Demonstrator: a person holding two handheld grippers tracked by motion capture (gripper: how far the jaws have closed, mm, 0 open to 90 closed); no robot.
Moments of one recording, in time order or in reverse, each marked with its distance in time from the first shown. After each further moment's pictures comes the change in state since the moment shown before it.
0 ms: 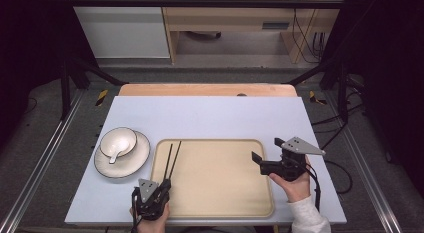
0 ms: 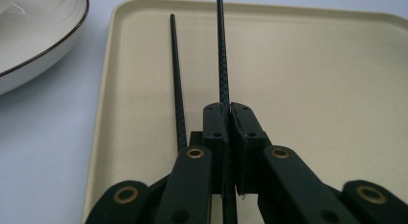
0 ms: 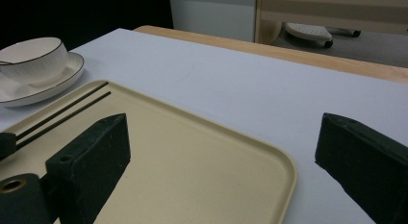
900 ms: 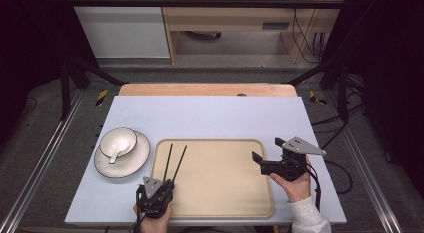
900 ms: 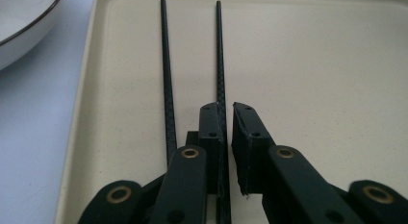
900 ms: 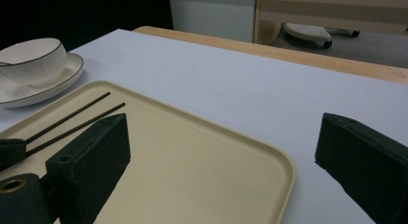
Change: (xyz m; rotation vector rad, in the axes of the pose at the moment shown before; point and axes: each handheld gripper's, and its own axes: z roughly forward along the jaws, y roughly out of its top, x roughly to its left) left arm -0.002 0.002 0.007 0.051 -0.010 0.015; right arm -0.001 0.000 -0.001 -0.005 -0.003 0.002
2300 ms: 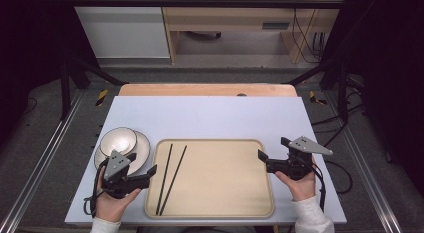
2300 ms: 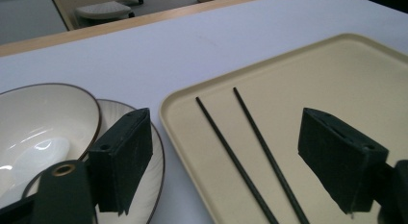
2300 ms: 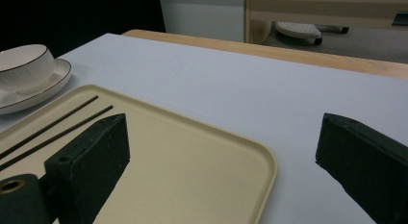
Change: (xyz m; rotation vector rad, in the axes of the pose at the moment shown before) left arm 0.077 0.076 -0.044 -0.086 -0.145 0.256; right arm -0.013 -0.003 -0.005 -0.003 -0.028 0.034
